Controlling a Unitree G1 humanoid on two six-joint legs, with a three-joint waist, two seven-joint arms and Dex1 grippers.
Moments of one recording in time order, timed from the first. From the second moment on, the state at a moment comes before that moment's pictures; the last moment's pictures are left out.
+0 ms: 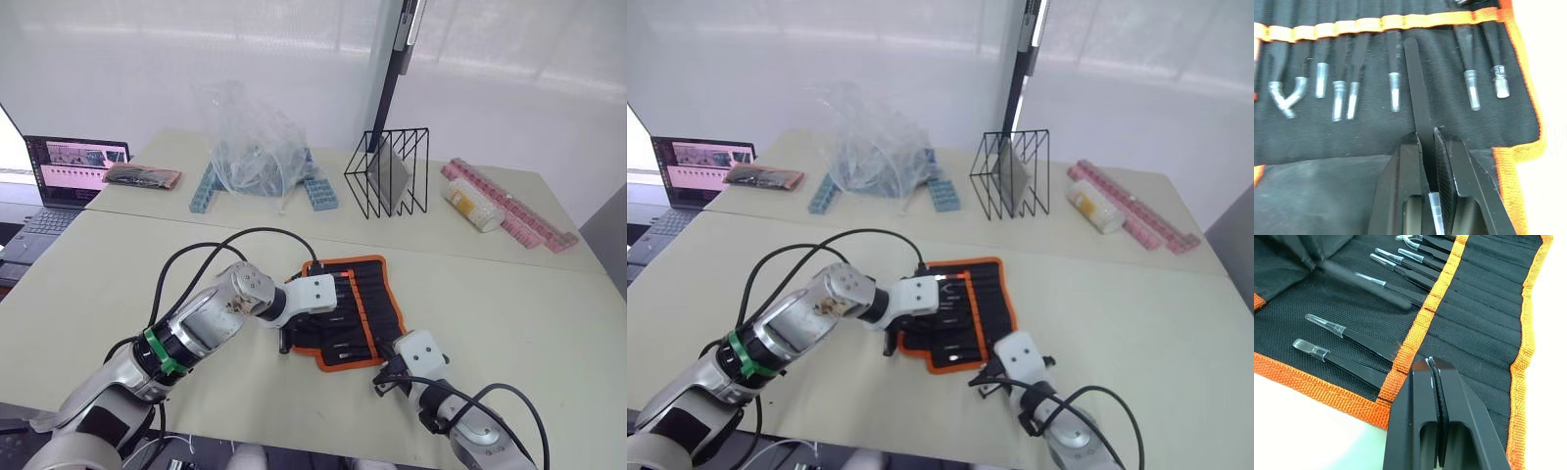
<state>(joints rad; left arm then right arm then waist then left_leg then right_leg) -0.75 0.62 -0.64 -0.20 -0.05 0.81 -1.05 0.30 -0.36 0.22 -0.57 0.01 0.46 0.27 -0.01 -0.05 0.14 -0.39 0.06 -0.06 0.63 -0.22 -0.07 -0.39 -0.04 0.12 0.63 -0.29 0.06</state>
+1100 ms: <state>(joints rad) -0.86 0.50 -0.75 -0.06 0.09 0.78 -1.15 0.30 -0.34 0.22 -0.57 0.00 0.46 0.26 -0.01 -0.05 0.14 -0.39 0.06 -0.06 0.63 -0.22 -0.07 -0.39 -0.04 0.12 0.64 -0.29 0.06</state>
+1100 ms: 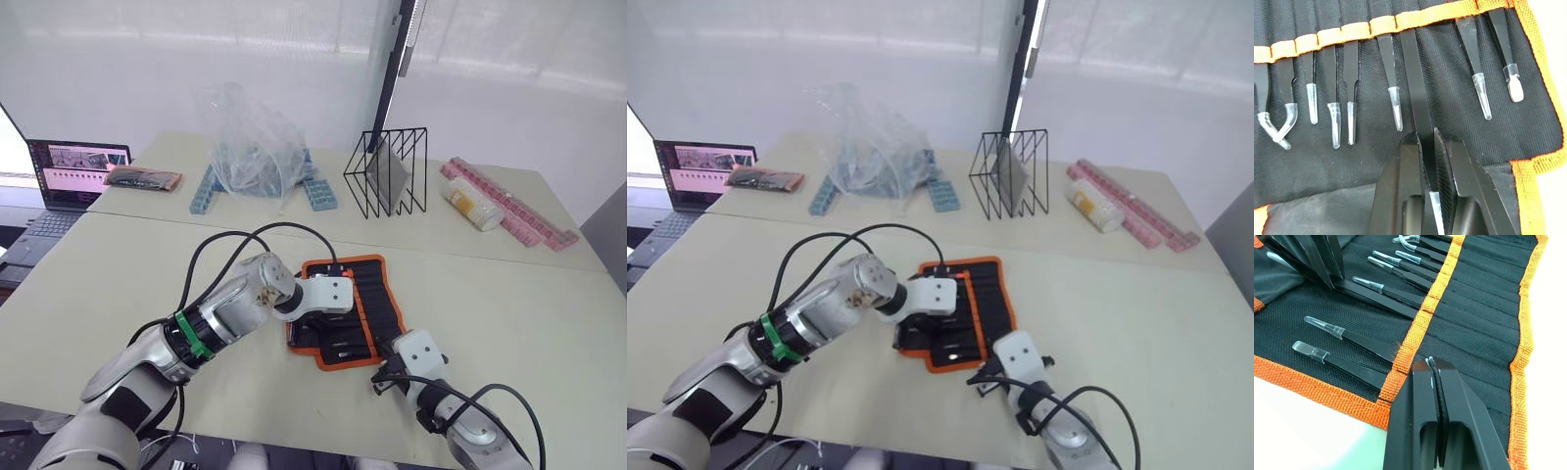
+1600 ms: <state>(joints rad) -0.90 0.34 -0.76 0.09 0.14 0.69 -1.13 0.30 -0.34 0.23 -0.57 -0.01 0.46 0.25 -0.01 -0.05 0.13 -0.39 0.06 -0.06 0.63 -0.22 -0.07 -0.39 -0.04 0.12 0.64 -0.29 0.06</state>
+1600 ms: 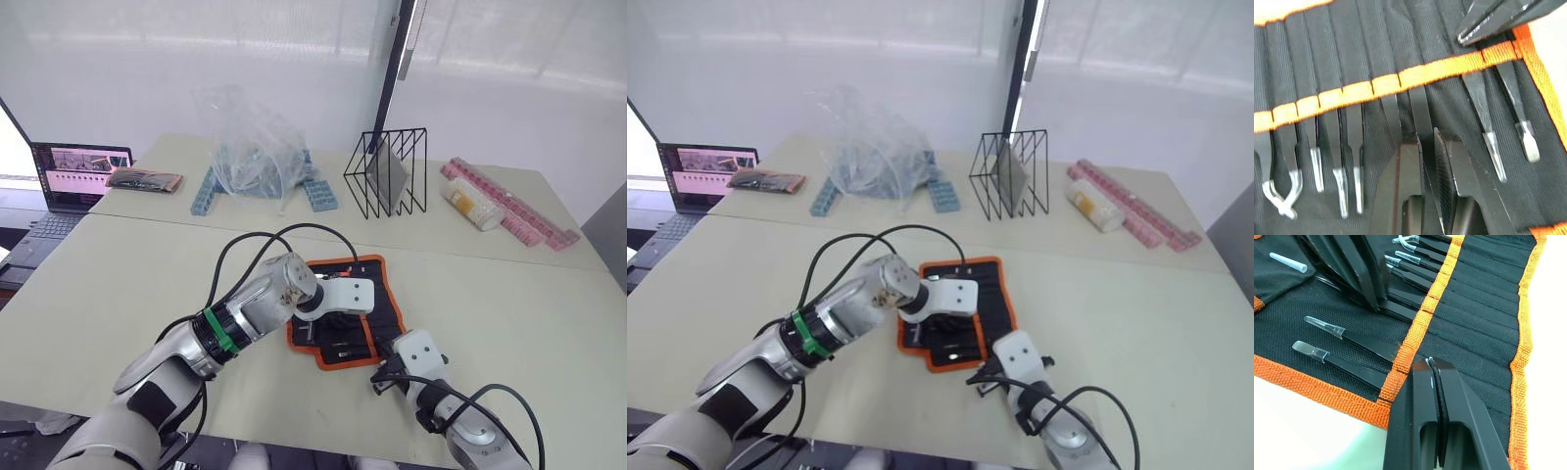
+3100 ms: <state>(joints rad) -0.44 0.61 -0.10 -0.17 -0.09 0.56 -1.01 0.27 -0.35 0.23 -0.54 0.00 0.46 0.29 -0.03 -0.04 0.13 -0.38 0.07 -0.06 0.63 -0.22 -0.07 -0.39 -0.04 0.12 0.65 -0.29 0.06</state>
